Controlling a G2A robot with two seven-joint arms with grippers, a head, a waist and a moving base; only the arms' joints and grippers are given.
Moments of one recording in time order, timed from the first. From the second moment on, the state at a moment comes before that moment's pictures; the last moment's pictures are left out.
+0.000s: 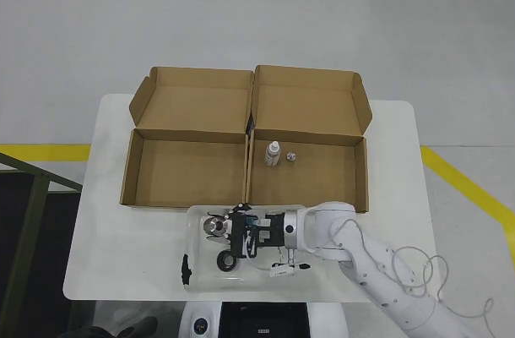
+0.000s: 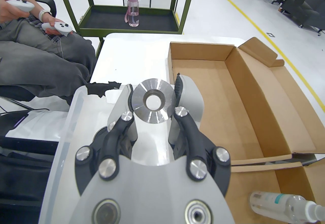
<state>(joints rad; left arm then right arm) -0.29 -0.19 -0.48 -1.38 1.96 -0.31 0.15 -1.06 -1.21 0.82 -1.82 -1.26 -0.76 0.20</state>
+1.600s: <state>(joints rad) -0.29 -0.19 -0.48 -1.38 1.96 -0.31 0.15 -0.96 -1.25 0.84 -1.69 -1.19 -0.57 0.19</state>
